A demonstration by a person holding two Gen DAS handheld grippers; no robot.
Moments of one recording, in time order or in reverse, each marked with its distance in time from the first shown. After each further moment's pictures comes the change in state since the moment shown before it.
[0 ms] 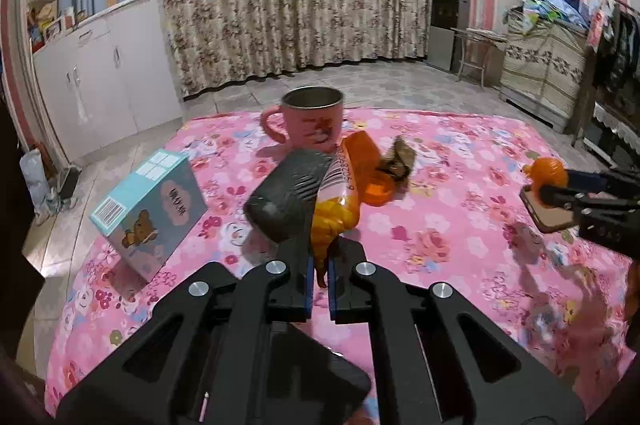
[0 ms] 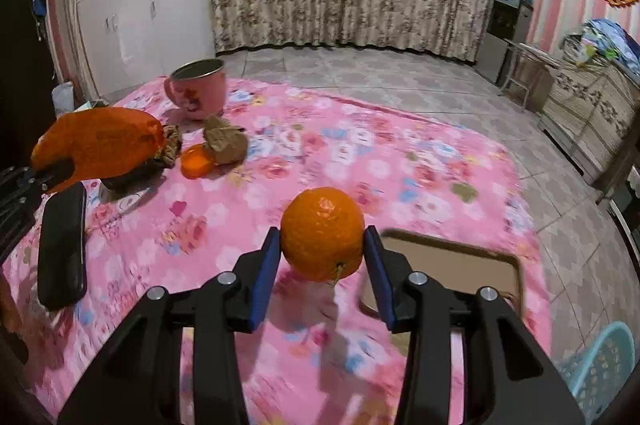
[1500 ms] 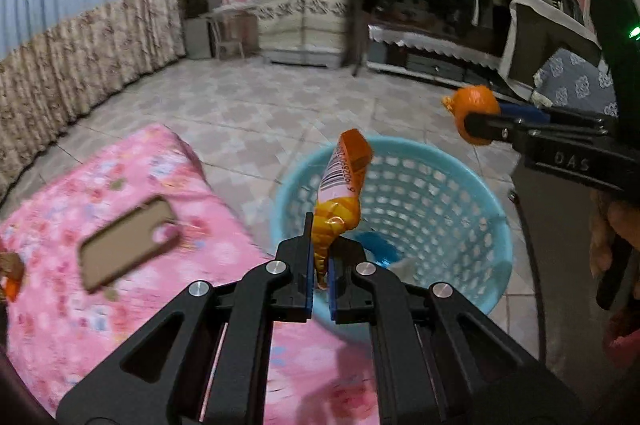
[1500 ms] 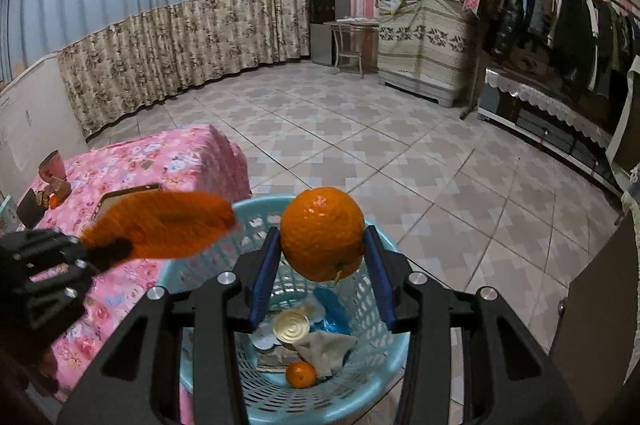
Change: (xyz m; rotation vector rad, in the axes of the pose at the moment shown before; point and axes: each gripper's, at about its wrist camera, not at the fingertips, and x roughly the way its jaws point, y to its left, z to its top) left arm -0.100 -0.391 -0.027 0.452 0.064 -0.686; right arm -0.216 -0.293 -0.159 0.411 -0.085 -0.367
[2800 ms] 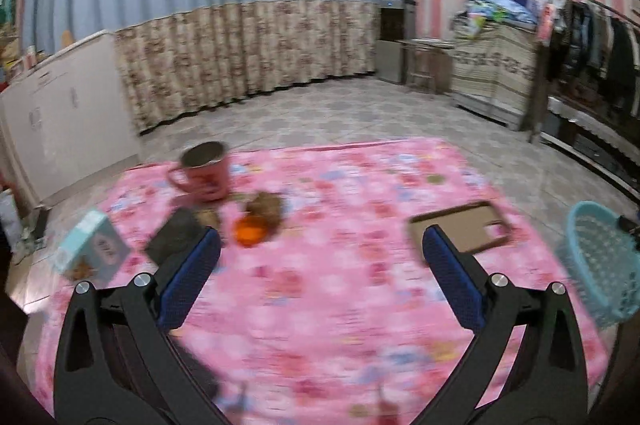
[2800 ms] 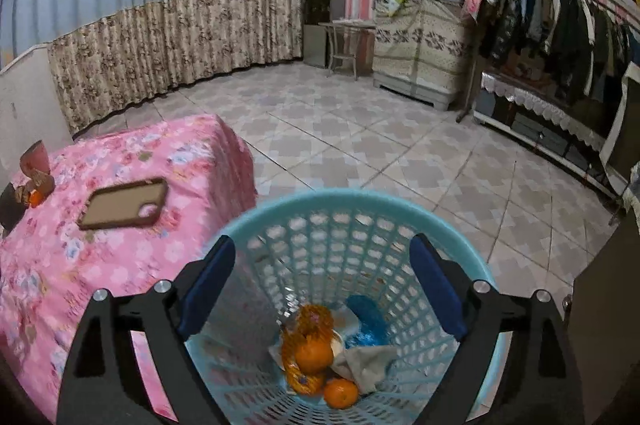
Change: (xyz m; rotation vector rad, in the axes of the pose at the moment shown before) left arm -0.152 0.258 -0.078 -0.350 -0.134 0.598; right arm 0.041 0.100 -0.009 -0.043 -0.038 -0.051
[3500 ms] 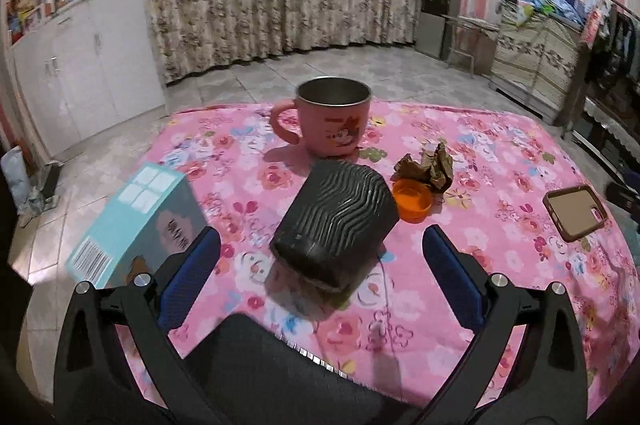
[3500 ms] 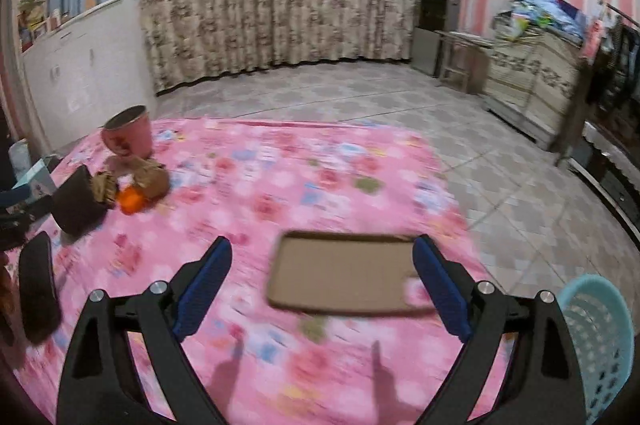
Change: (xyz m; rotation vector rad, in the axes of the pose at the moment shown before) left arm 0.092 0.151 -0.023 -0.077 0.149 0.011; right arm 0.044 0.257 0.035 -0.198 0.048 0.288
